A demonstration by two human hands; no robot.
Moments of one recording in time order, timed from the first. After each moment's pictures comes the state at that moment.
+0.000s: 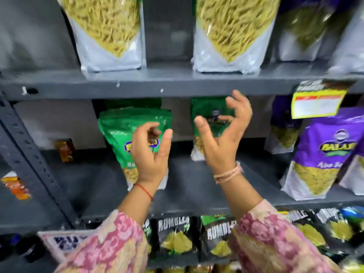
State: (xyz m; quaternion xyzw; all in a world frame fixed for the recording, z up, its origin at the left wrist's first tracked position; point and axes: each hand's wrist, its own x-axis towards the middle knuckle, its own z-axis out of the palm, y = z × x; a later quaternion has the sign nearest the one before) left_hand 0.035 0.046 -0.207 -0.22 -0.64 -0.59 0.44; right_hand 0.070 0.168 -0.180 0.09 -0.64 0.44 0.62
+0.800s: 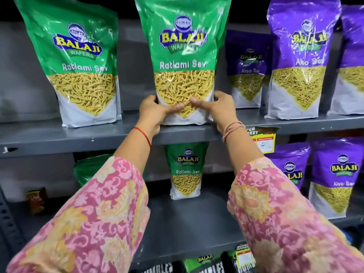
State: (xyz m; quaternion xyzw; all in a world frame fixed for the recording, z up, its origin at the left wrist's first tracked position) left_hand -0.004 0.131 -0.023 -0.25 -0.63 -0.72 0.09; right_hand 0.048 0.284 -0.028 0.02 -0.72 0.58 0.38
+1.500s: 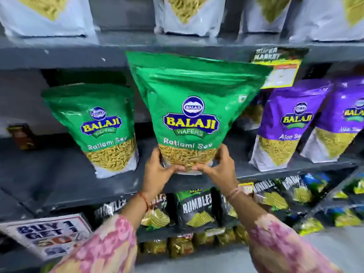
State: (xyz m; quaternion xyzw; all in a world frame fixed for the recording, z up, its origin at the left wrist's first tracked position) left_hand 0.057 0.114 -0.306 -0.22 -0.77 -0.59 0.08; right_hand 0.119 0.282 -0.314 -0.05 -0.79 0.52 0.31
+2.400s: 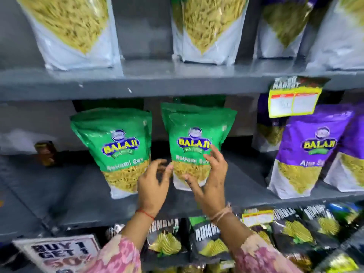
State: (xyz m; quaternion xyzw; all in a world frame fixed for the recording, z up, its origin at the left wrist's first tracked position) left_hand 0.039 0.088 -0.285 -0.17 -0.79 -0.53 0.27; right_hand 0.087 0.217 -0.292 0.06 -0.77 0.39 0.51
